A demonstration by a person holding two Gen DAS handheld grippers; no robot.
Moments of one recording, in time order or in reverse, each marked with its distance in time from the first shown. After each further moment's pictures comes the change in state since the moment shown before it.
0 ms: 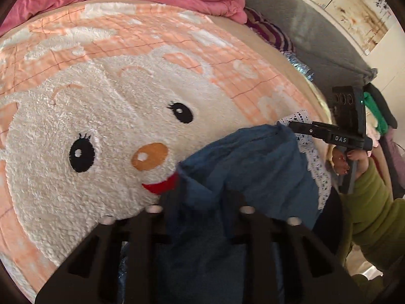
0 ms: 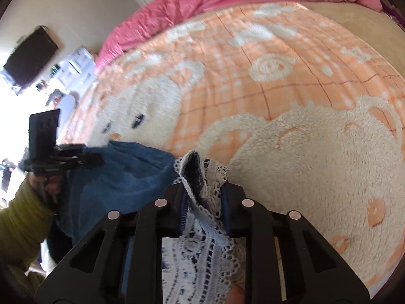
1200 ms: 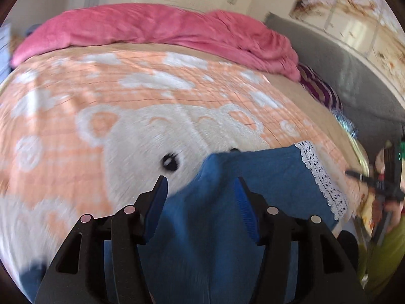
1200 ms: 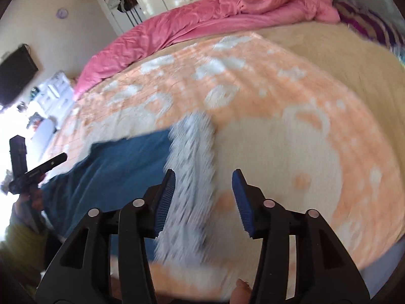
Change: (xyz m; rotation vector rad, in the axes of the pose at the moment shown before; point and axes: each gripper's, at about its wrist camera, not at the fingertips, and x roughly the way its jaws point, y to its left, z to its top) left arm -0.097 -0.007 -0.044 -0.196 -0.323 0.339; right arm -0.079 -0.003 -0.034 0.082 -0.133 -0.160
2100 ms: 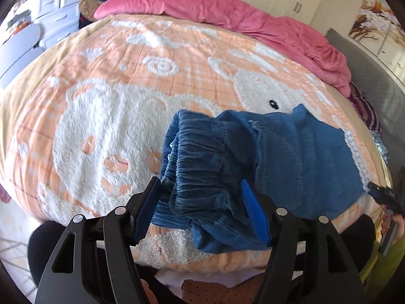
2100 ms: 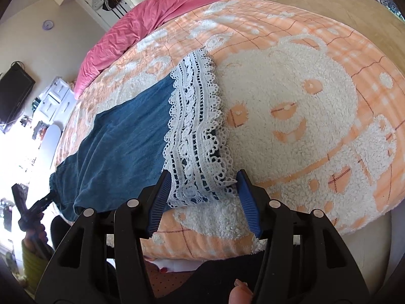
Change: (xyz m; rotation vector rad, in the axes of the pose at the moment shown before) left arm -0.098 0.099 -0.107 -0.228 0.046 0.262; right arm 0.015 0.001 -0.056 0.135 0.099 0.030
